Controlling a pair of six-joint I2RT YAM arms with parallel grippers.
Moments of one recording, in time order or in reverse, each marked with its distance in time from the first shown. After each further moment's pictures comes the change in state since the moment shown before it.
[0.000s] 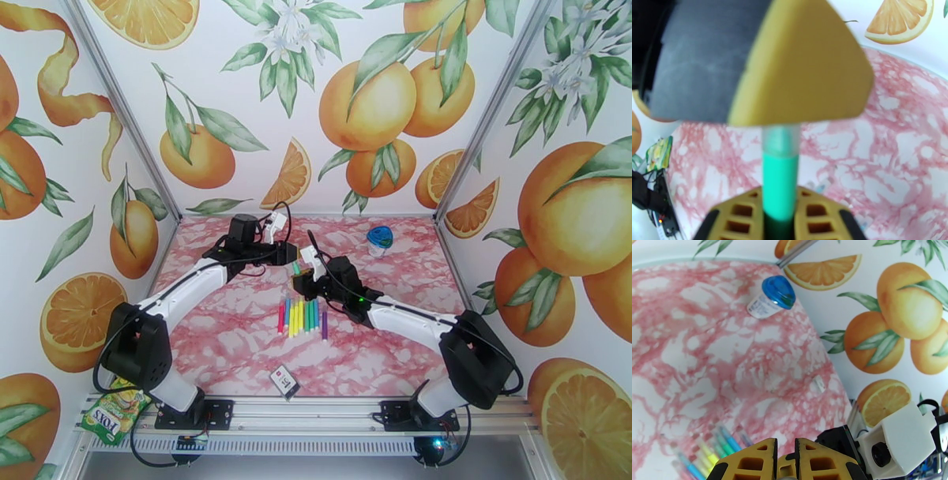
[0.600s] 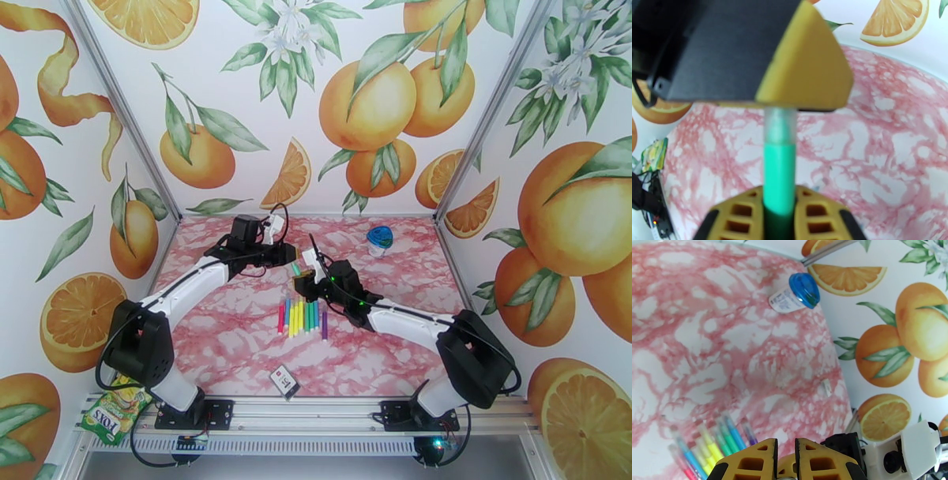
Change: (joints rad) left arm 0.000 0.021 0.013 -0.056 -0.066 -0.098; right arm 0.000 0.003 -0.061 0.089 0.024 -0.010
